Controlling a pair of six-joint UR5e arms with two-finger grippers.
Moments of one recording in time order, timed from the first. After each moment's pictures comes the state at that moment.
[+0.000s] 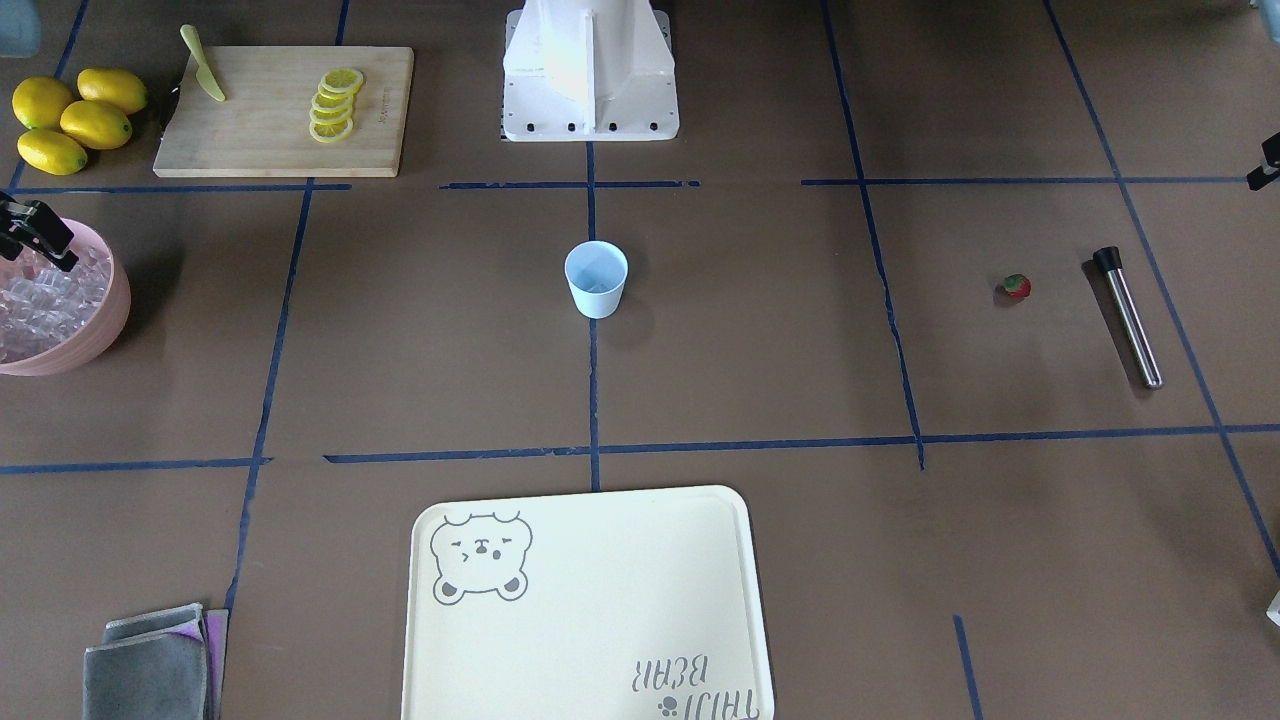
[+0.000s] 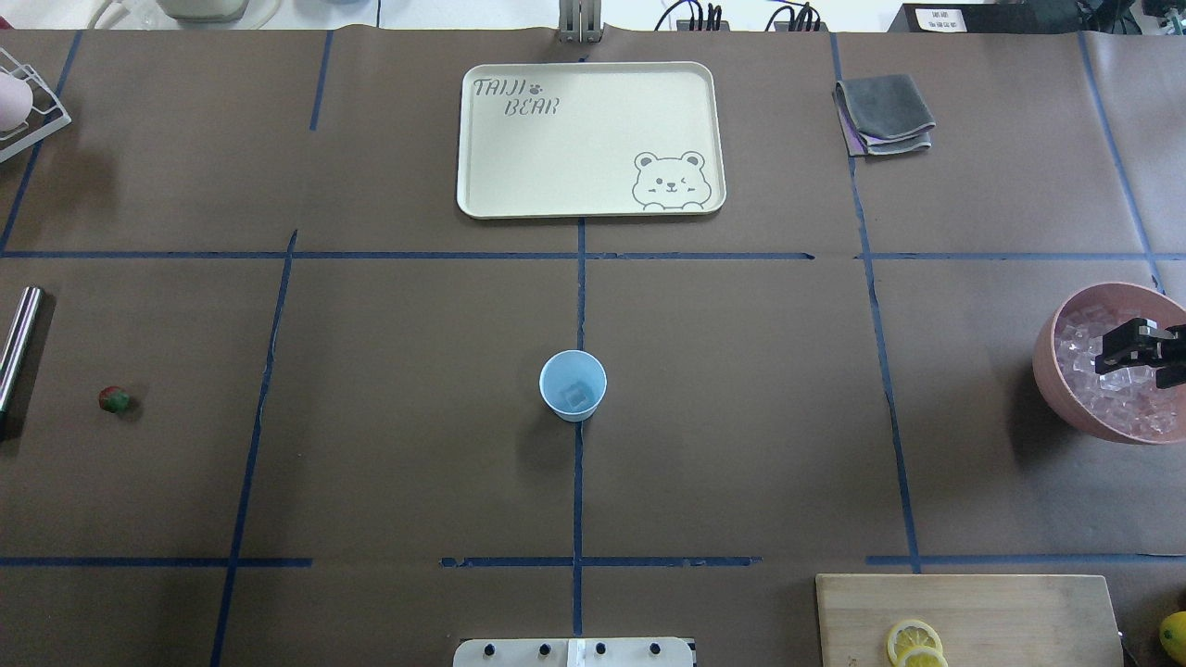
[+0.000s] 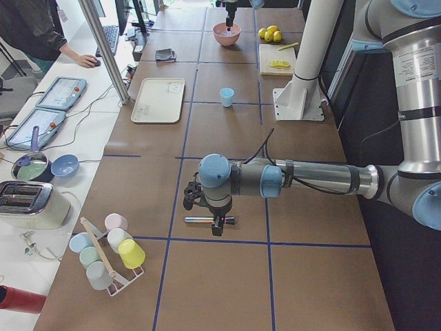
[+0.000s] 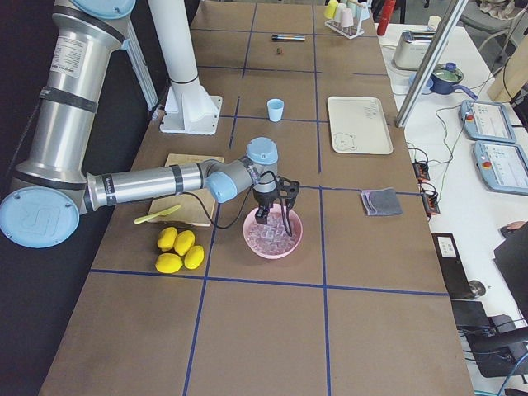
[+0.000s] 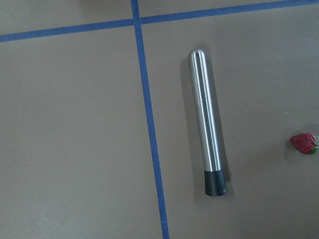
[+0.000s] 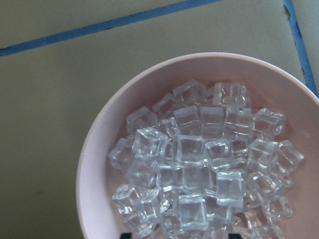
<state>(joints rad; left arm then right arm) -1.50 -1.35 -1.85 -1.53 -2.40 0.08 1.03 -1.85 1.95 -1.18 2.17 0.98</state>
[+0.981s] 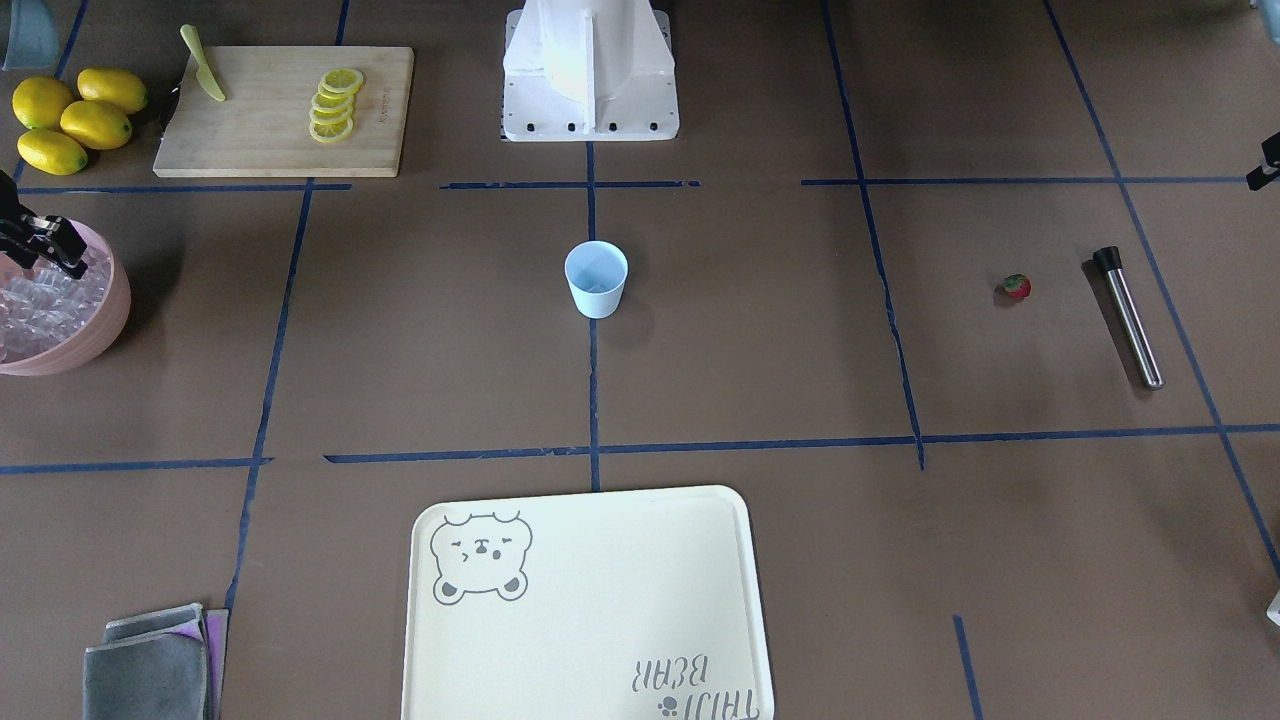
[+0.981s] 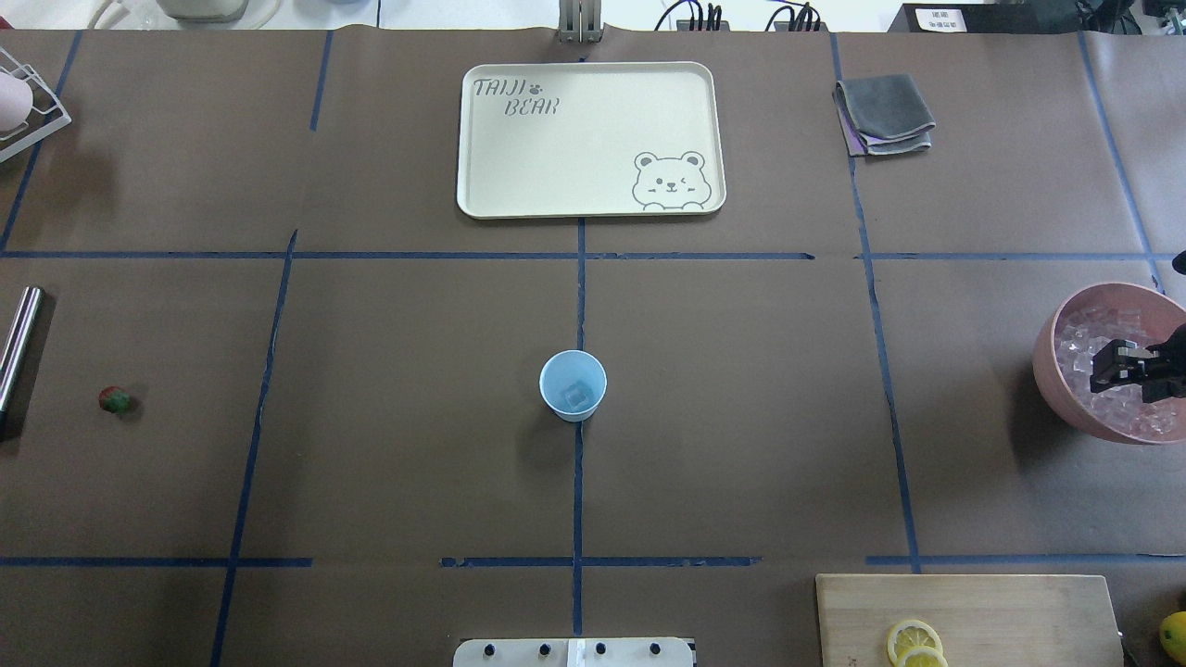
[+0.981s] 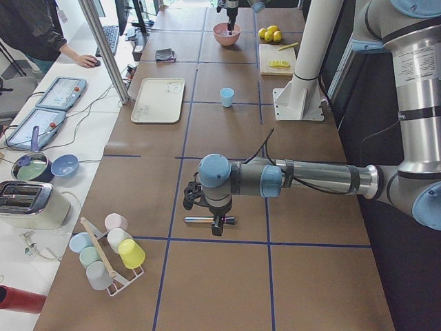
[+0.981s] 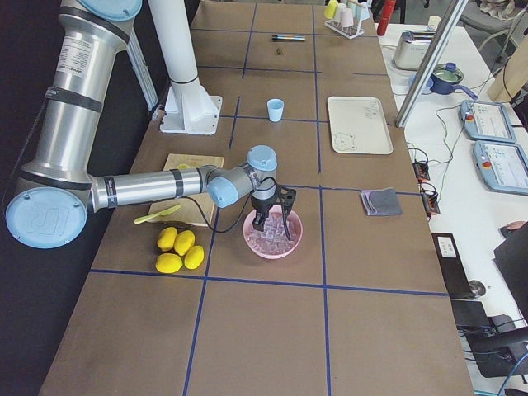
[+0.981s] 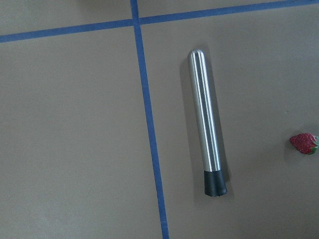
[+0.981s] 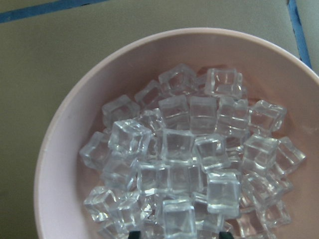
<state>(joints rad) -1.50 -1.35 -1.85 -1.53 -2.40 0.08 0.98 -1.84 1.91 -1.18 2.13 0.97</state>
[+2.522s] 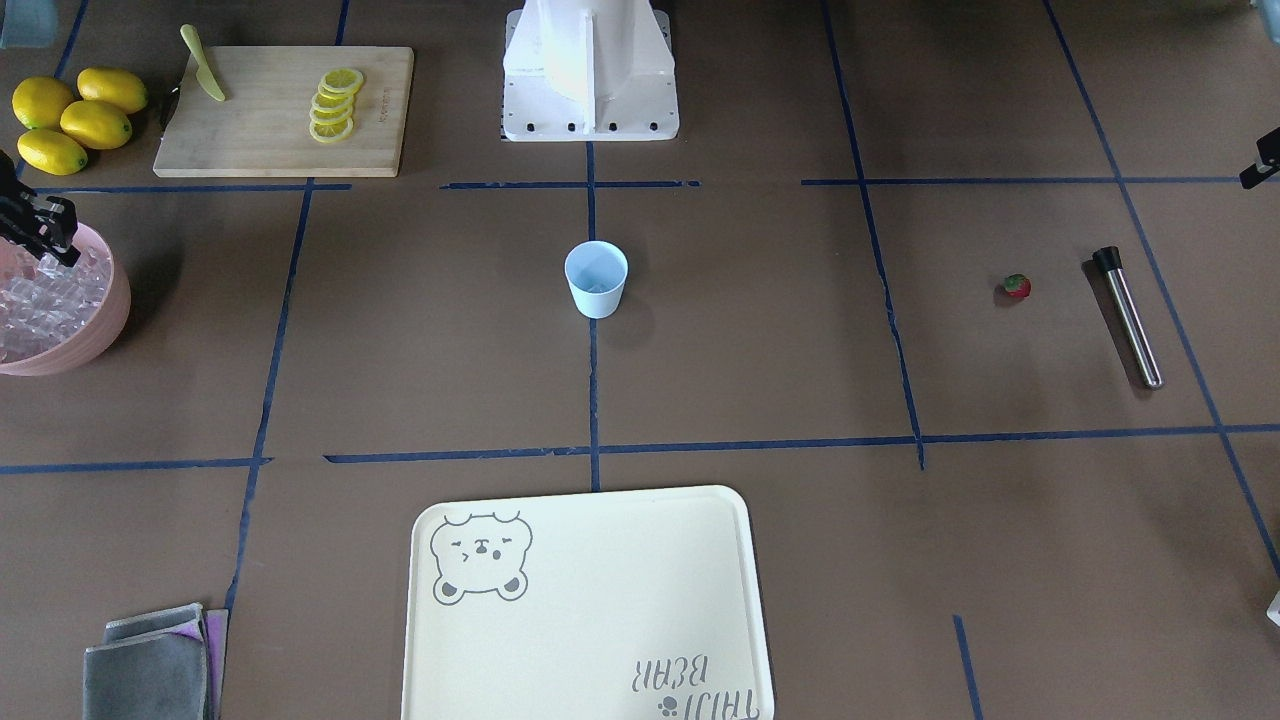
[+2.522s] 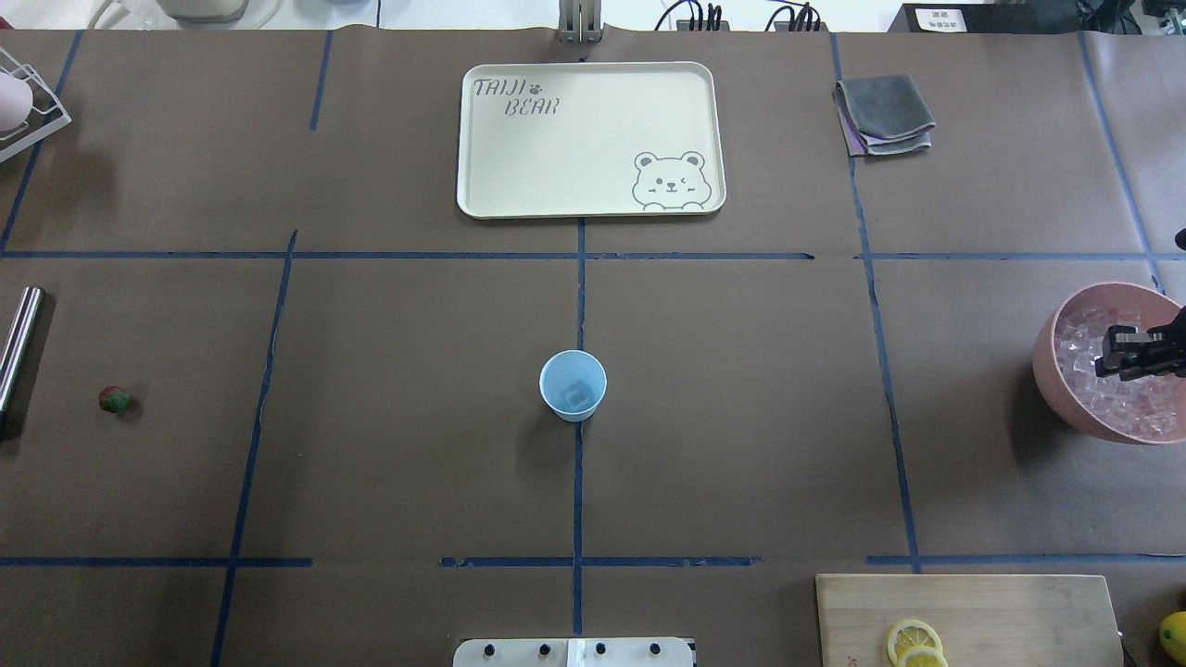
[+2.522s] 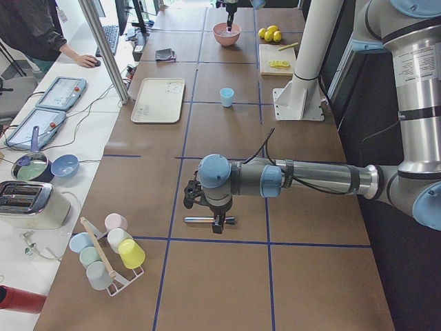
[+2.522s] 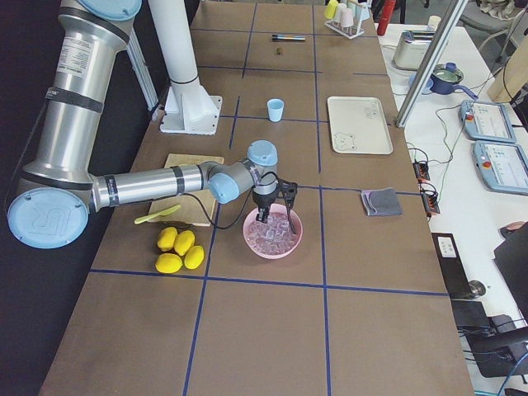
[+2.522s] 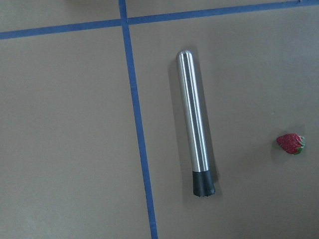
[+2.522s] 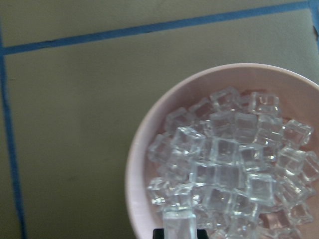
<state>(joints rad) -1.50 -1.35 -1.85 -1.53 -2.43 0.08 1.01 -1.83 2.06 -1.24 2.14 0.92</state>
